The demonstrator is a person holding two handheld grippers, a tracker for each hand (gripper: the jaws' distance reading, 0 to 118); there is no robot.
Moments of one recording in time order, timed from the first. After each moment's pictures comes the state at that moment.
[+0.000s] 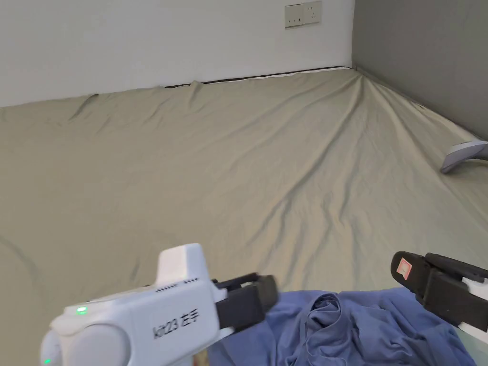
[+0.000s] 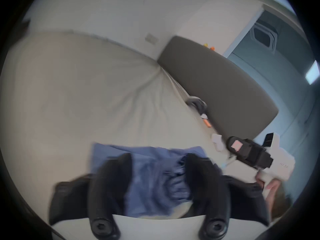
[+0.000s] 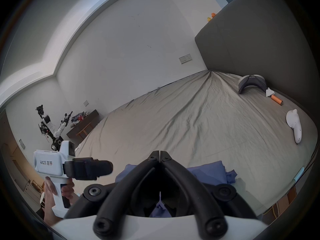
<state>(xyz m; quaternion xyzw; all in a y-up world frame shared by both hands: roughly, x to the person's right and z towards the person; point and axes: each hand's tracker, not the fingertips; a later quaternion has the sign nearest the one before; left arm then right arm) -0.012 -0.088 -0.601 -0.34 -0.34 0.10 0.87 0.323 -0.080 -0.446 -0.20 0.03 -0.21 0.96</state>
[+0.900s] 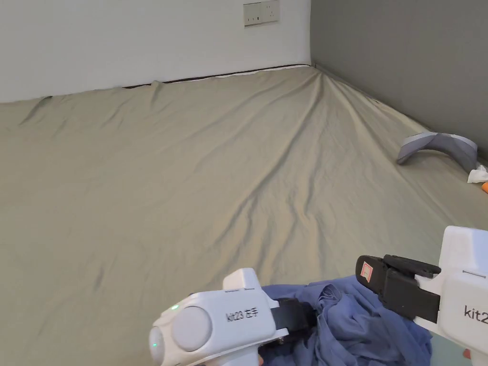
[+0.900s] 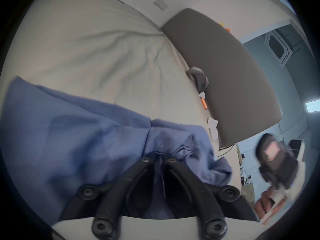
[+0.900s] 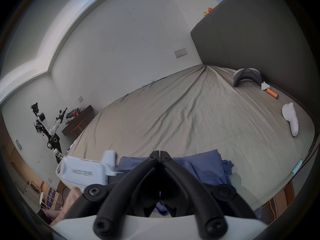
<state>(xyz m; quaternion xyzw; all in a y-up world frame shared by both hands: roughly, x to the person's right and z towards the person) 0.082 -0.172 -0.625 -0.49 -0.40 0.21 0.75 0.318 -0.087 -0.445 -0.23 0.01 -0.21 0.95</state>
